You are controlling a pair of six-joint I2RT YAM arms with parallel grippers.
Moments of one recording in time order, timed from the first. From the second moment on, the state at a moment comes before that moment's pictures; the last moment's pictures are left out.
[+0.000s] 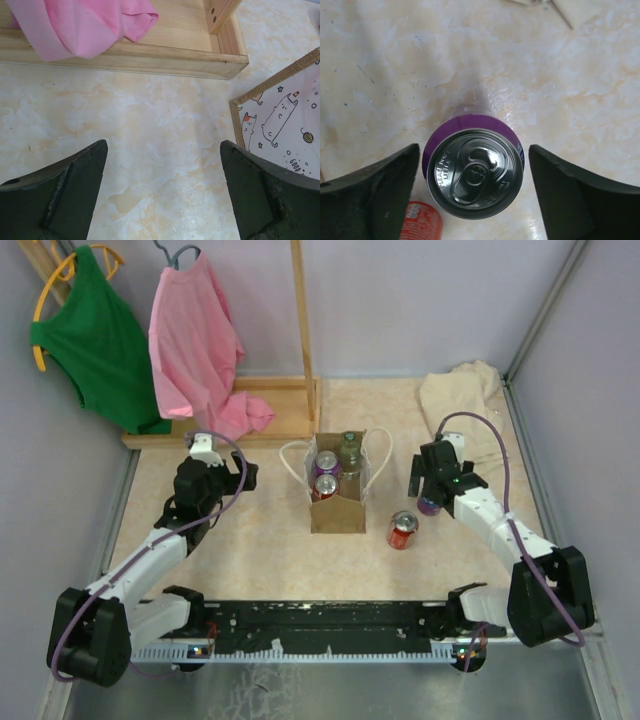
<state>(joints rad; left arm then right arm) -0.29 1.04 0.48 0.27 -0.08 -0.33 0.28 1.23 0.77 -0.45 0.40 0.34</state>
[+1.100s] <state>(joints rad) -0.29 1.04 0.48 0.26 -0.08 -0.33 0.81 1.25 1.25 -0.32 0.74 0.09</state>
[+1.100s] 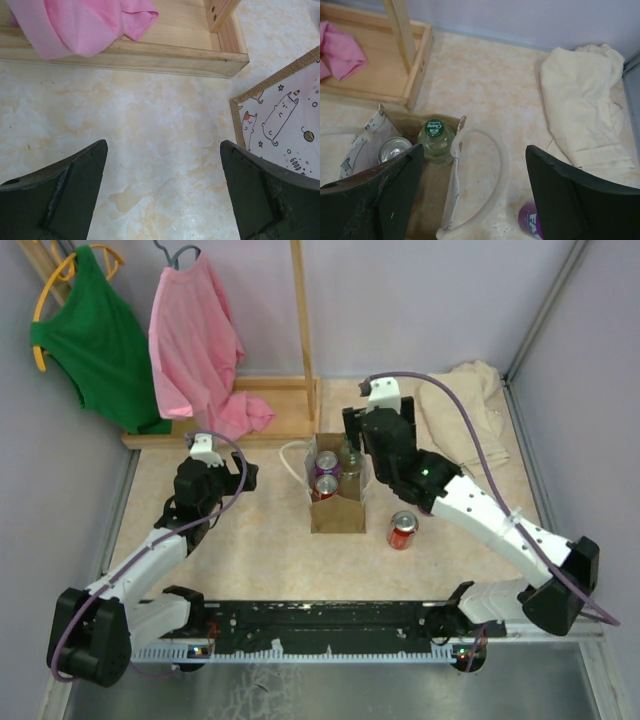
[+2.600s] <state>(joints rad) -0.29 1.04 0.48 0.26 -0.08 -0.33 0.87 1.64 1.20 -0.38 0.28 0.27</state>
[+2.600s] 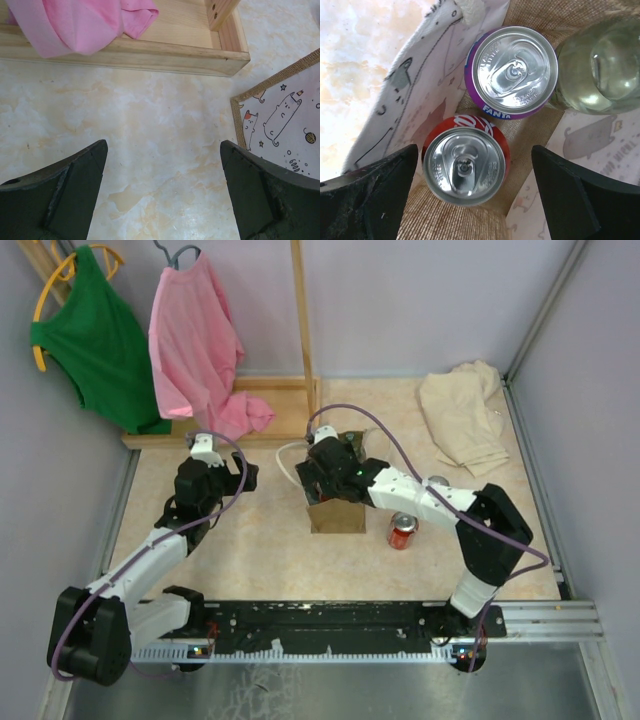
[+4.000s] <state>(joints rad) -0.29 1.05 0.48 0.26 -0.07 -0.33 0.88 1.52 1.20 -0.41 0.37 0.20</state>
